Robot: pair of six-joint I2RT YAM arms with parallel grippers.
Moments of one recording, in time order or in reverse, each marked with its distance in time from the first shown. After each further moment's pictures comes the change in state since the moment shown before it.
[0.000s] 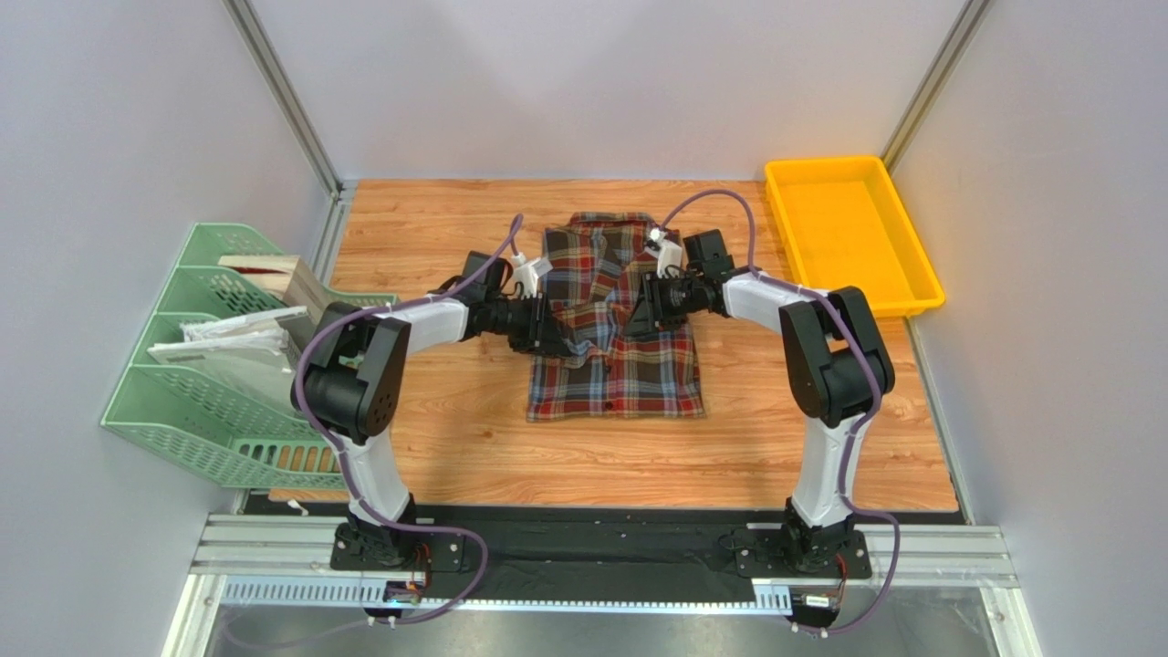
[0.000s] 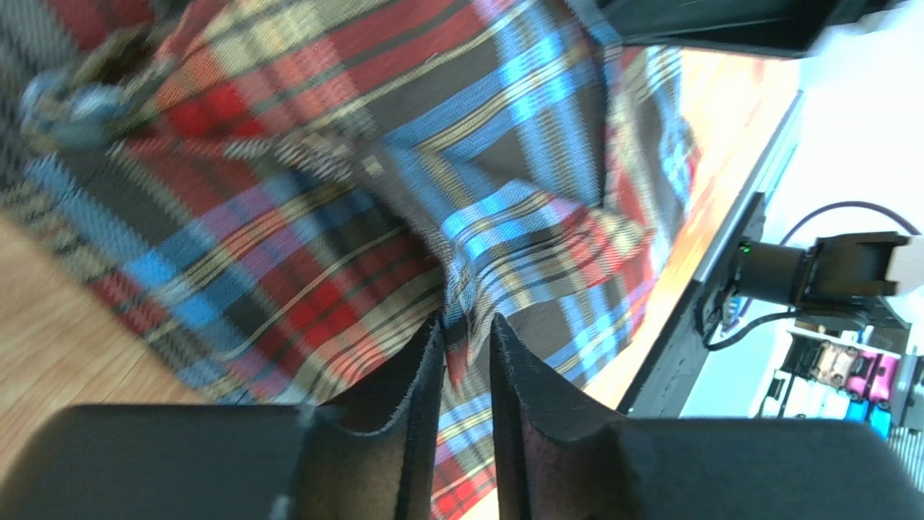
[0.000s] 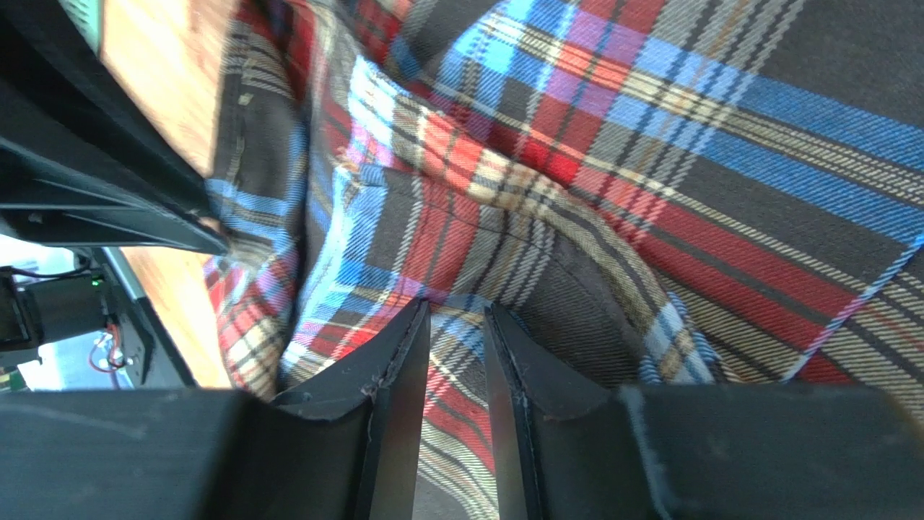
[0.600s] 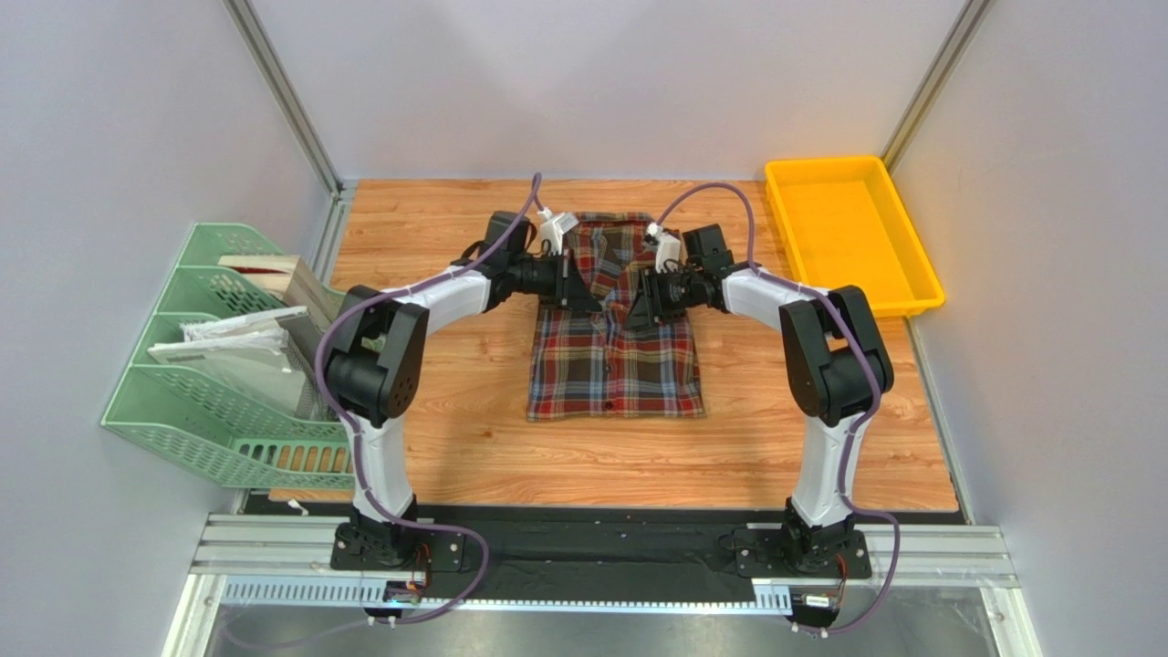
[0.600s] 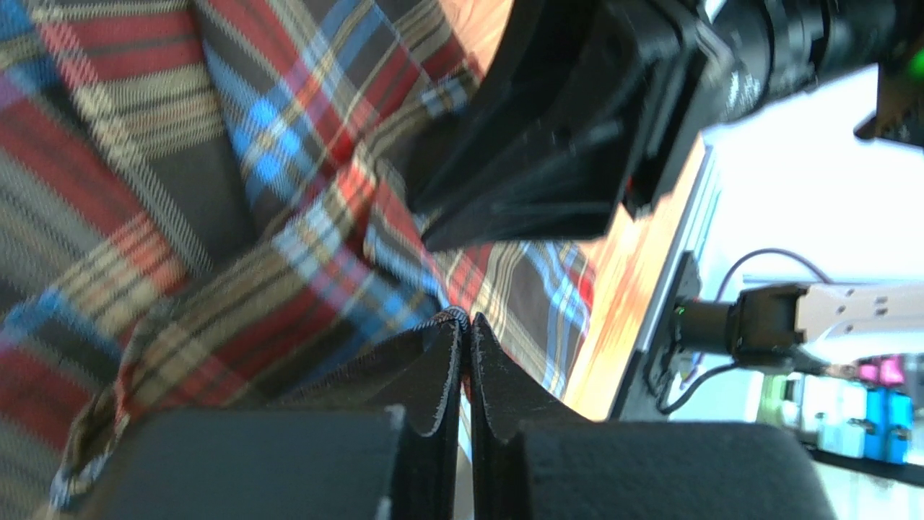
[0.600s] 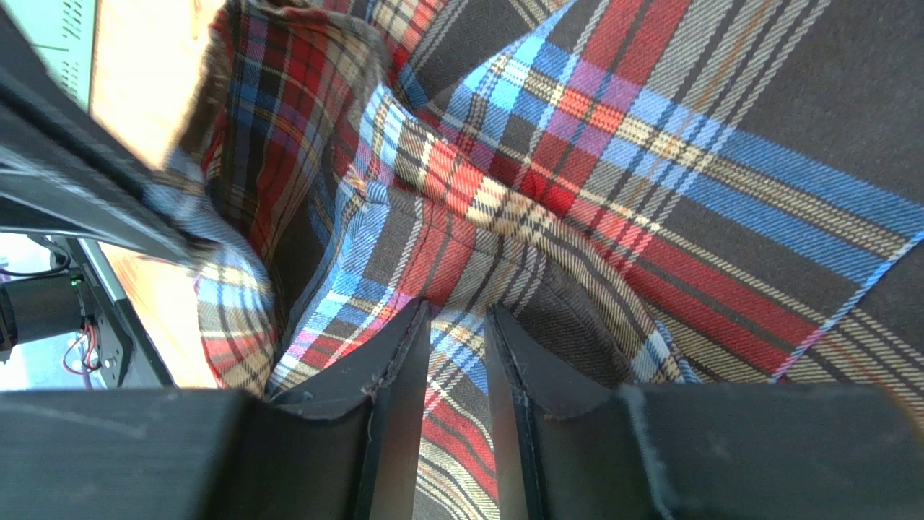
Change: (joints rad) left arm -0.052 0.109 0.260 0.102 0.054 -0.100; right arm -0.002 0.017 0.034 -0.011 0.011 -0.046
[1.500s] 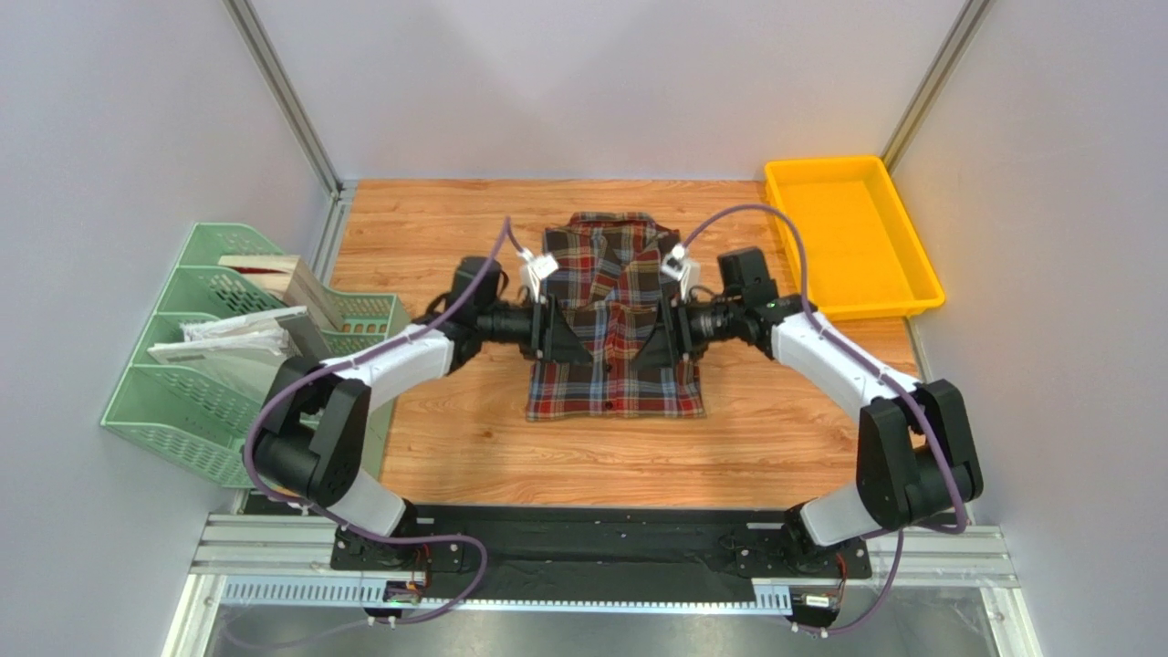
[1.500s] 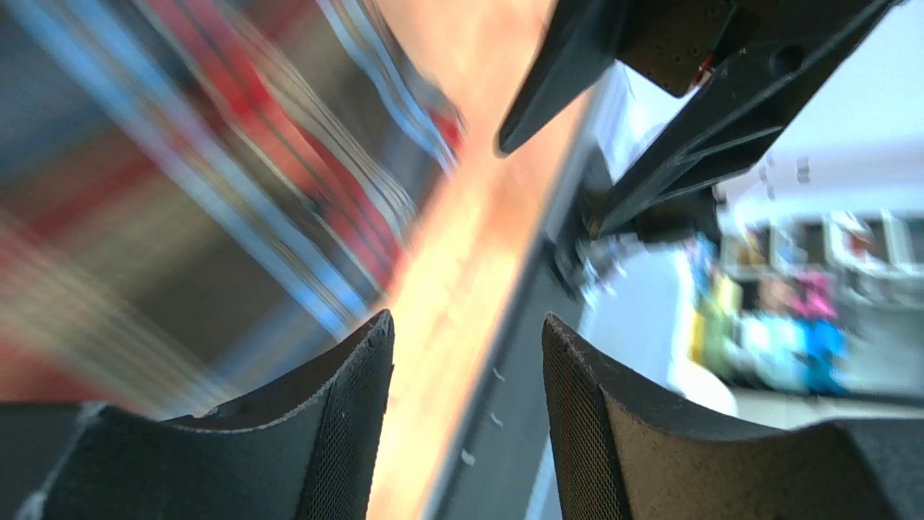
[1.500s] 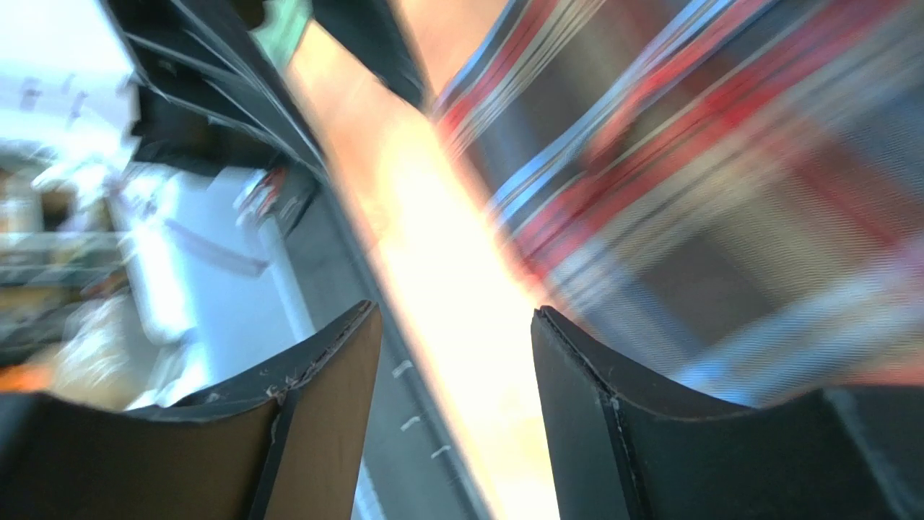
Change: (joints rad) left arm -0.023 -0.411 -0.414 0.108 0.080 -0.082; right arm 0.011 -0.504 -0.285 -0.157 -0.217 -0.005
